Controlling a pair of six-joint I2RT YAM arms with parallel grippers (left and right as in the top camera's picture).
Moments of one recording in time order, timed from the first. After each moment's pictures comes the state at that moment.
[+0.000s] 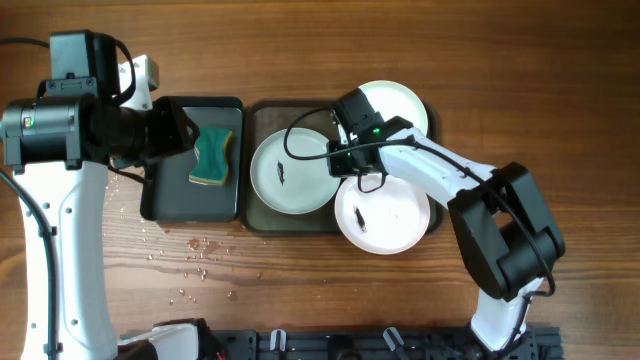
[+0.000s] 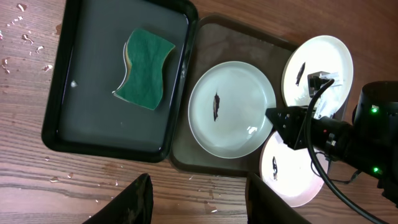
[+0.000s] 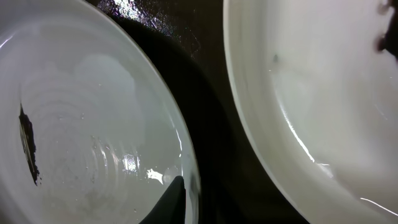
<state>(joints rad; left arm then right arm) 0.06 1.44 1.70 -1.43 0.23 -0.24 0.55 1.98 1.26 -0.51 -0.15 0.44</state>
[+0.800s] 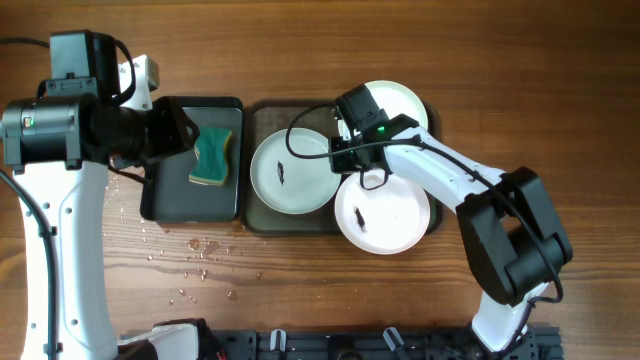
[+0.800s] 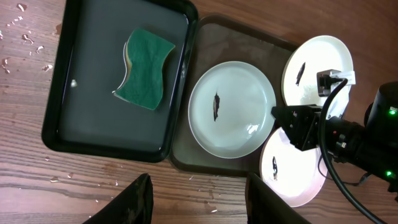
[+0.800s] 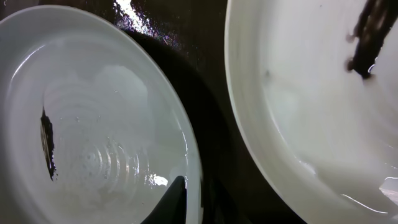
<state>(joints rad) 0.06 1.44 1.70 -1.43 0.23 -0.24 0.54 1.95 1.26 -0.51 -0.15 0.42</state>
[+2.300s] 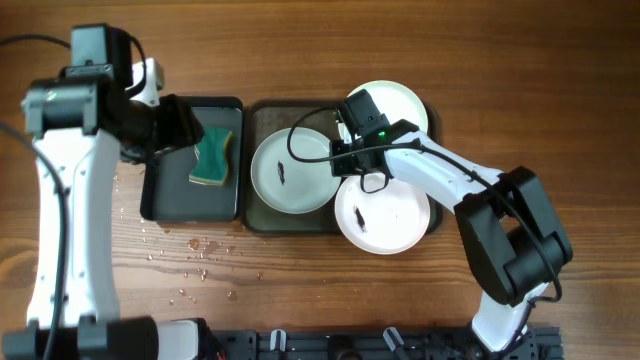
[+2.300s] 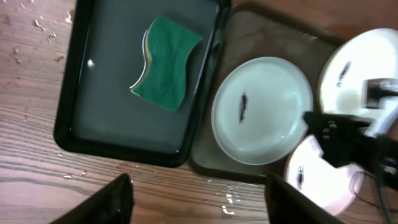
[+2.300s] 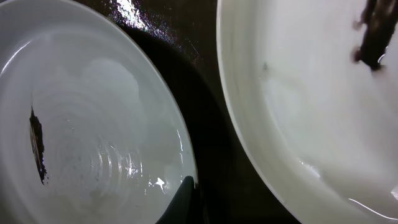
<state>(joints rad) 0.06 1.56 1.65 -1.39 0.16 -0.24 0.54 1.94 1.21 -0.45 -0.15 0.43</state>
